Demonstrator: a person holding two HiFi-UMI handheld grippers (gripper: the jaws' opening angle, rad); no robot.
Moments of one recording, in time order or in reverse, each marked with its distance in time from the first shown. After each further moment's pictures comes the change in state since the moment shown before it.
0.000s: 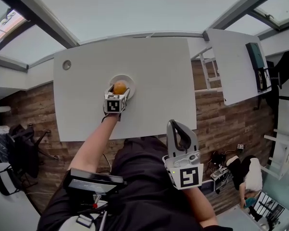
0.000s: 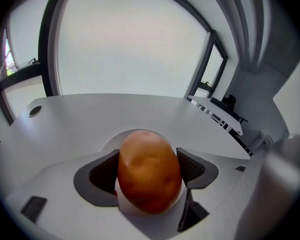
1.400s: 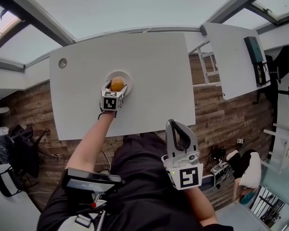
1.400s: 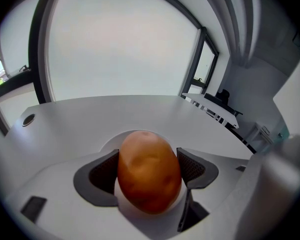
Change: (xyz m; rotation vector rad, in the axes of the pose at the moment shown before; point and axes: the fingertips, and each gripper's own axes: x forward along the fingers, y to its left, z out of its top) left arm 0.000 -0.003 0.001 0.097 0.006 -0.036; right arm -0.010 0.001 0.001 0.011 -0.006 -0.011
